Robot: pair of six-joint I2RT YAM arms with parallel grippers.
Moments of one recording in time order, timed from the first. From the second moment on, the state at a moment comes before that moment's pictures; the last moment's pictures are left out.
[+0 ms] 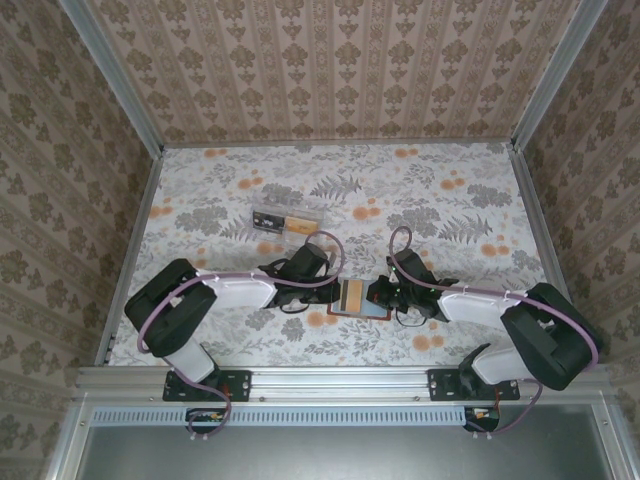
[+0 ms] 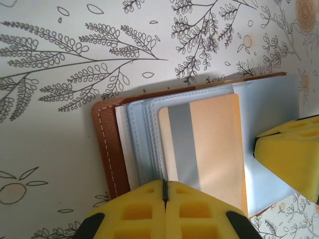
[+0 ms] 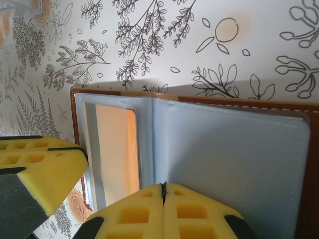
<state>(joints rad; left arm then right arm) -0.91 1.62 0.70 0.02 0.24 -0.73 0.58 1.37 0.43 0.05 -0.27 0.94</state>
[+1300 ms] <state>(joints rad) -0.93 1.61 0.72 -0.06 0.21 -0.72 0.61 1.43 0.49 0.03 -0.30 0.89</state>
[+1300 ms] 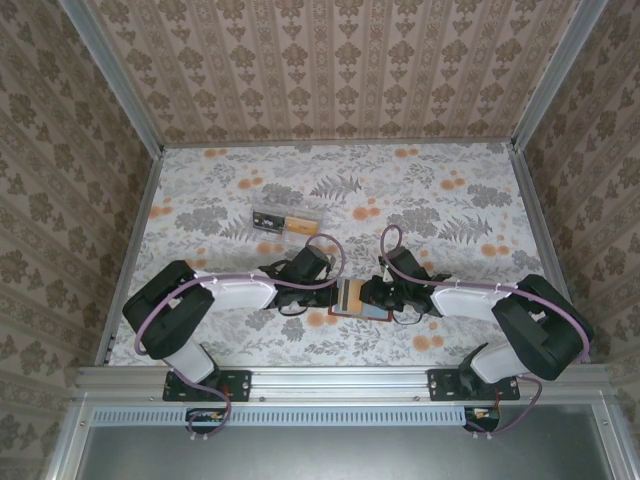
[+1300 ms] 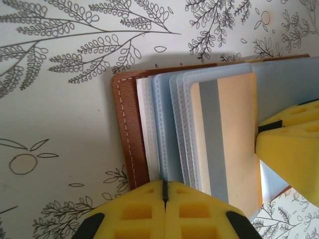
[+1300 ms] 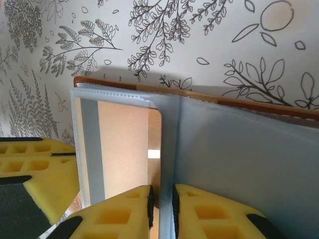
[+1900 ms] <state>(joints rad) -0.94 1.63 0.76 -0.08 0.21 -0.71 0.61 1.43 0.49 0.04 -0.30 0.89</state>
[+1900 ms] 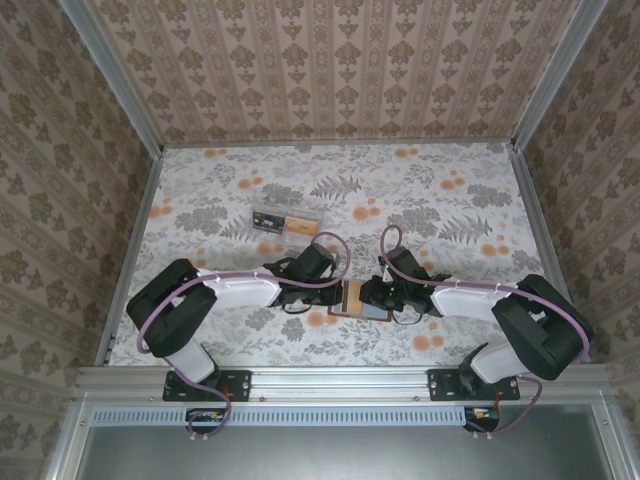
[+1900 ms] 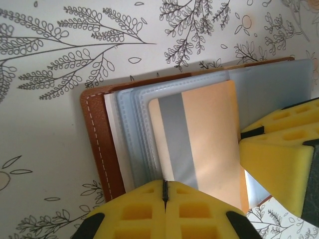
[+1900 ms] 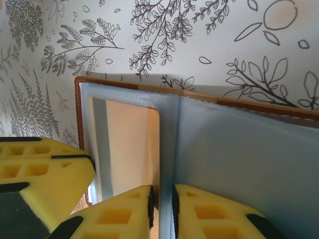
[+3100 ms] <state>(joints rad) -0.95 1.64 0.76 -0.06 0.19 -0.71 0.57 1.32 0.40 0.11 -0.35 0.92</state>
